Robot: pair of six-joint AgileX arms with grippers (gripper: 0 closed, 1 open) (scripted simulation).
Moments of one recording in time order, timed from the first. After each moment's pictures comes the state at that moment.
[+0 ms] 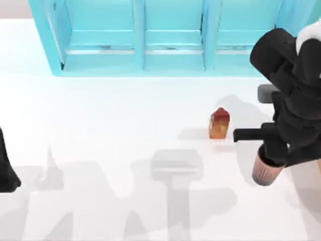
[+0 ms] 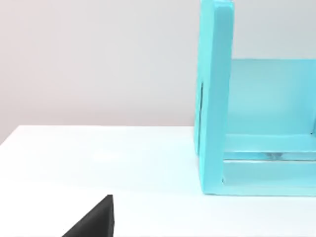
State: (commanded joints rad) left arm 0.00 0.00 0.00 0.00 0.00 0.00; right arm 0.51 1.69 1.25 -1.16 0.04 0.55
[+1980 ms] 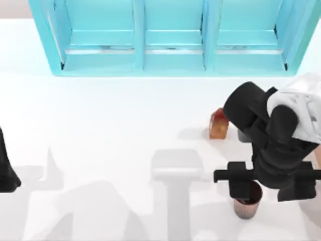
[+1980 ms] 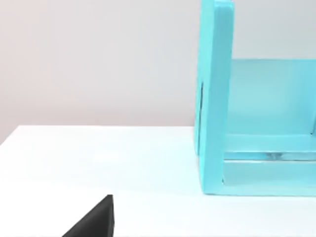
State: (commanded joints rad) left arm 0.00 0.00 0.00 0.00 0.00 0.00; right arm 0.65 1.70 1.02 -0.92 0.05 0.69
